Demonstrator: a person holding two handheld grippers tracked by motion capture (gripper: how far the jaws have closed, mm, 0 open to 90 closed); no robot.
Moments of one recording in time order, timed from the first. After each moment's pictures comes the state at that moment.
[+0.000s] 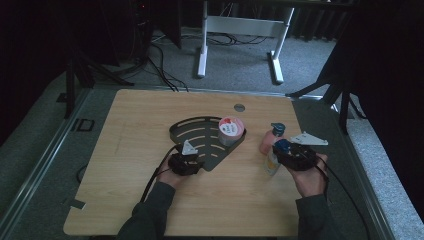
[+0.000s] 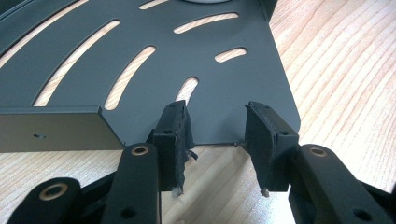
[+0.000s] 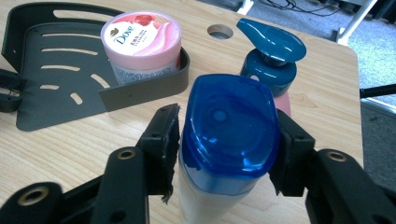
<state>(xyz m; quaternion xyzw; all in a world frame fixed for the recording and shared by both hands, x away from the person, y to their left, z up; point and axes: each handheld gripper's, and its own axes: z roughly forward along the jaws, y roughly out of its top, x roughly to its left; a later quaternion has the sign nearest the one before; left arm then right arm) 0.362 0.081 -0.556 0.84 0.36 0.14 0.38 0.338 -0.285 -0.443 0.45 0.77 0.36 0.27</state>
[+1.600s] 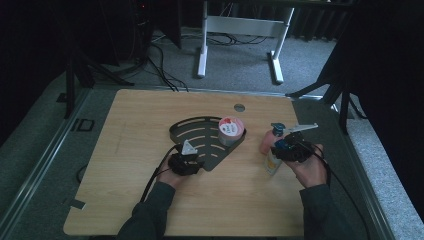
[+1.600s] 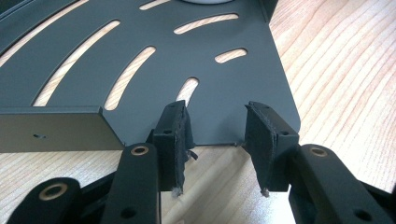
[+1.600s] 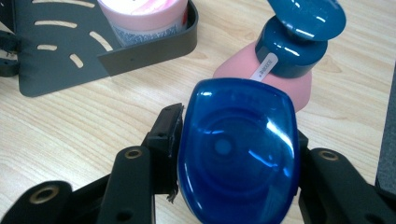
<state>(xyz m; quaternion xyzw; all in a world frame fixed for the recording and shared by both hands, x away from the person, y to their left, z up) 0.363 0.082 -0.556 0.84 0.36 0.13 0.38 0.366 -0.277 -0.433 0.47 0.82 0.27 0.19</state>
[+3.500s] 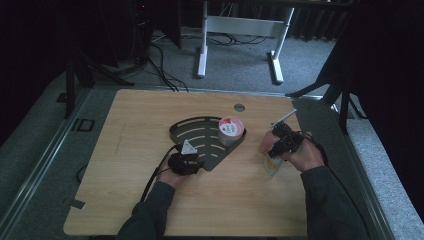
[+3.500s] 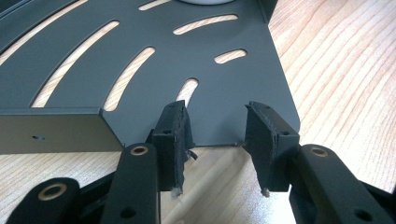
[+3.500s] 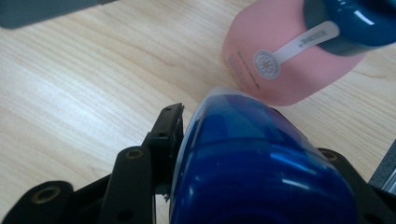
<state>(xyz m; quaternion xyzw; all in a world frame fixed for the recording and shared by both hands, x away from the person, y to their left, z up) 0.364 0.083 -0.556 0.84 0.36 0.13 0.38 0.406 -0.255 -0.431 0.48 0.87 0.11 0.07</state>
